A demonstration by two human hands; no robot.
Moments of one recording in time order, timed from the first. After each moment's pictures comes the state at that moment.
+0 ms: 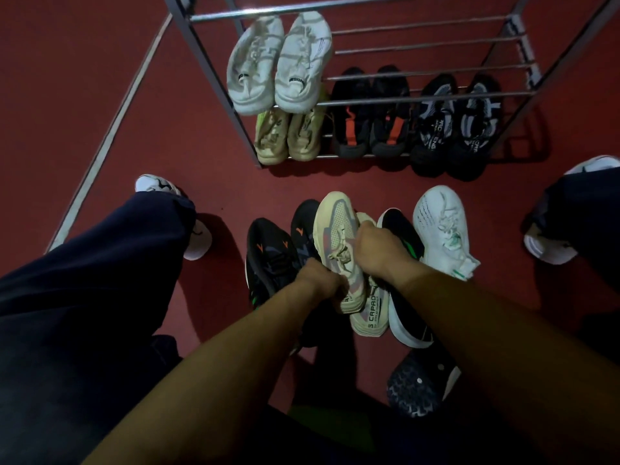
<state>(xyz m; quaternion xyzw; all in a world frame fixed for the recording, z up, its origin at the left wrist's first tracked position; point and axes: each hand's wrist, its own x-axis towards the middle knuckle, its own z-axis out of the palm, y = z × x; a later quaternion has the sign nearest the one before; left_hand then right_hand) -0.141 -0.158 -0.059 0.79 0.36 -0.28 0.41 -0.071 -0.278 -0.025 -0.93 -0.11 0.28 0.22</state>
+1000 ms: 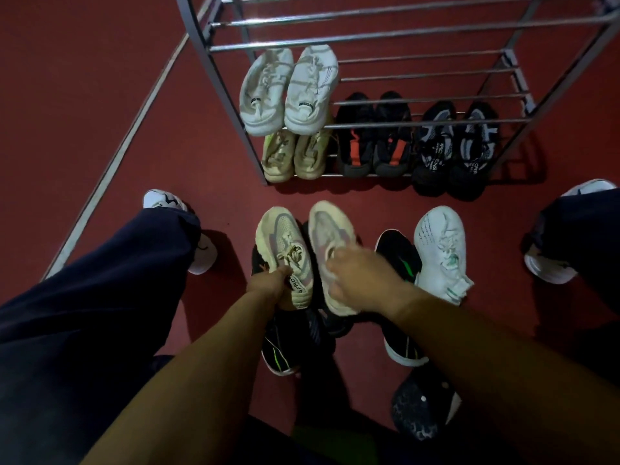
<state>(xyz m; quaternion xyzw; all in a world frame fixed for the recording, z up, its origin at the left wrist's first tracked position) -0.154 -0.079 -0.058 0.62 0.56 -0.10 0.54 -0.093 -0.265 -0.008 -0.89 -0.42 0.16 0.06</state>
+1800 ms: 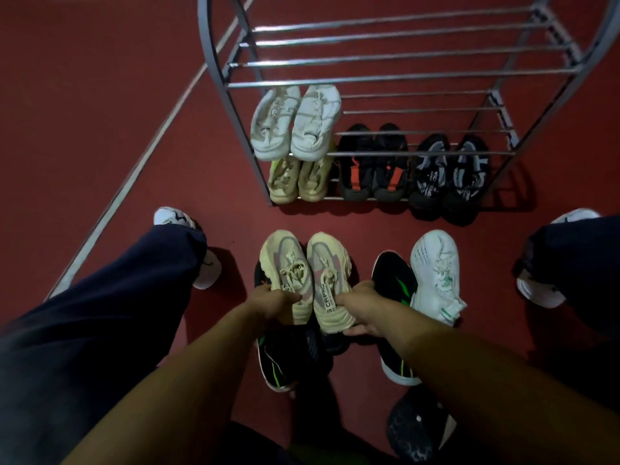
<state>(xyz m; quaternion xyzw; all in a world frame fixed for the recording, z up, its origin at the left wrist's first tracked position) -0.166 -0.084 -0.013 0.66 0.46 -0.18 0.57 -0.101 -0.253 -0.029 -0.71 0.20 0.47 0.48</state>
